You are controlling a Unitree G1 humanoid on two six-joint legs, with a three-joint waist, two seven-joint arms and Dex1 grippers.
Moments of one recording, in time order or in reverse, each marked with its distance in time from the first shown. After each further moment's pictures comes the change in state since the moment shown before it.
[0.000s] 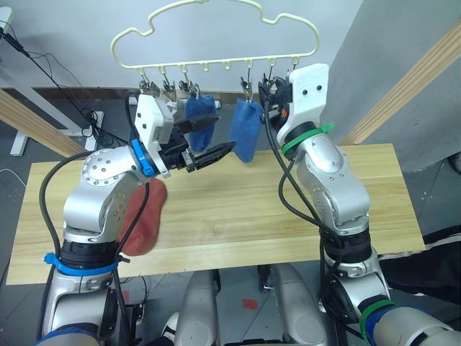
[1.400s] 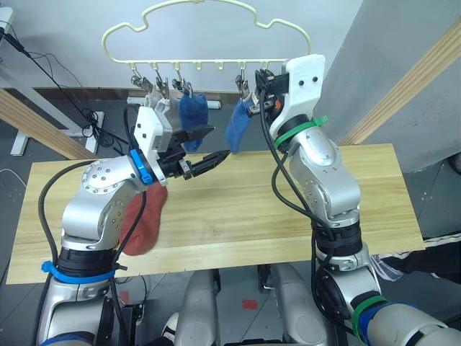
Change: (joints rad) left arm 0.076 0.011 0.016 -0.024 0.009 0.023 0.064; right arm -0.046 0.057 -0.035 0.062 0.013 -0.065 0.030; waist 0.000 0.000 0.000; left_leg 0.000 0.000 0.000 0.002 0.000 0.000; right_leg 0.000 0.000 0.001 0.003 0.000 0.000
